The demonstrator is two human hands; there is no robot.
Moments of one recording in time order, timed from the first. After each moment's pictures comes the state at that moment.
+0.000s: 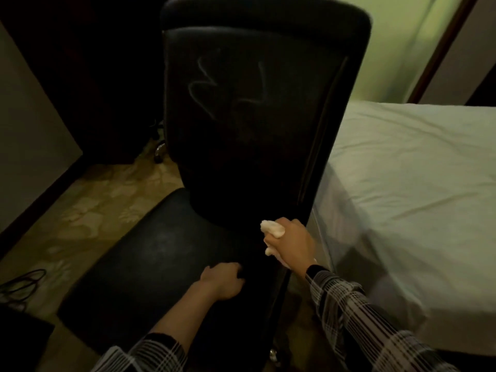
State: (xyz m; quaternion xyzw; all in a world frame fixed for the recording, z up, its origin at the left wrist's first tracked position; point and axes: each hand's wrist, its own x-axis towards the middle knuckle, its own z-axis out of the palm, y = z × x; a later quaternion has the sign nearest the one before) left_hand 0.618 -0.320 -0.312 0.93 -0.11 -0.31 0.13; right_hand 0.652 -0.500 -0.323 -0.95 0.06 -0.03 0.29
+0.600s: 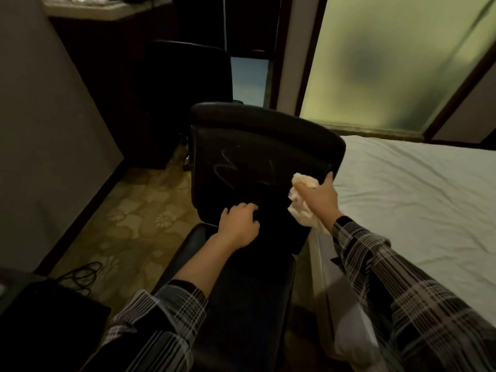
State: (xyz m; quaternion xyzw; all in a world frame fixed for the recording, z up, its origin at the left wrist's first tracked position) left_hand 0.709 -0.294 0.012 0.97 -0.06 -0.09 0.22; right_hand 0.759 -0.490 0.026 -0.83 0.17 -0.02 0.54
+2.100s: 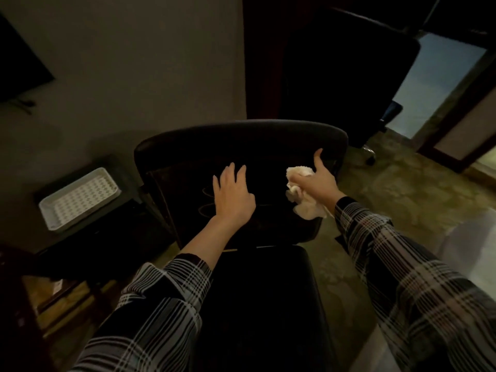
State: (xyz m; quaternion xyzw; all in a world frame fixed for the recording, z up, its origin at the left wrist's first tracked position) left_hand 0.845 -0.160 0.023 0.92 0.36 0.08 0.16; right_hand 1.000 -0.283 0.027 -0.83 -0.18 0.29 0.45
